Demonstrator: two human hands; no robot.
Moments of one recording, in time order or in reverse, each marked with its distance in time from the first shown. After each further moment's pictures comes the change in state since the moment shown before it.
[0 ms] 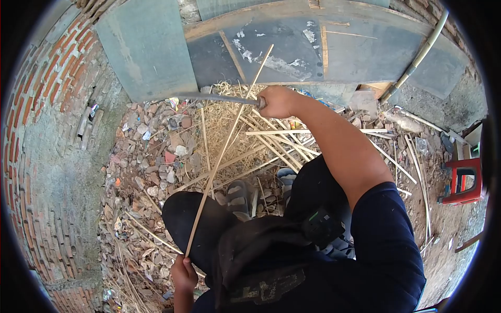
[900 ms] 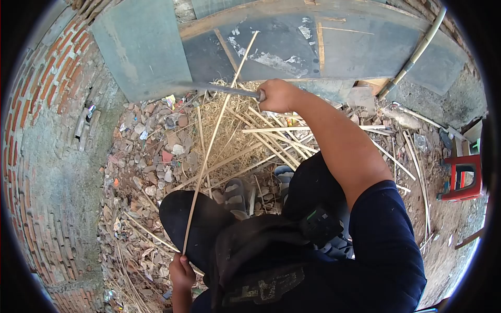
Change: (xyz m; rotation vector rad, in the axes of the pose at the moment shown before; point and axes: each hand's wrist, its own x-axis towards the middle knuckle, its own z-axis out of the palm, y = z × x) left_hand 0.003 -0.005 0.002 -0.018 -0.017 0.009; right_hand -0.009 0.008 -0.009 0.023 0.044 0.027
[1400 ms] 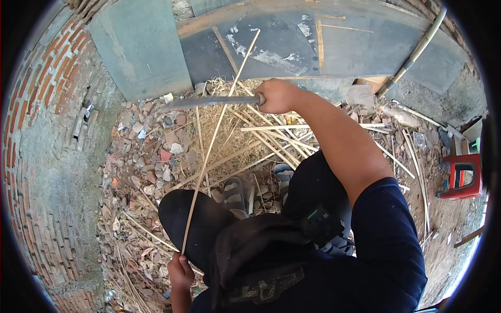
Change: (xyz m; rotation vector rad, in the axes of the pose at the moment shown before) left_hand 0.003 0.006 -0.006 -0.013 -0.024 0.027; right_hand 0.000 0.002 0.000 -0.035 -0.054 0.025
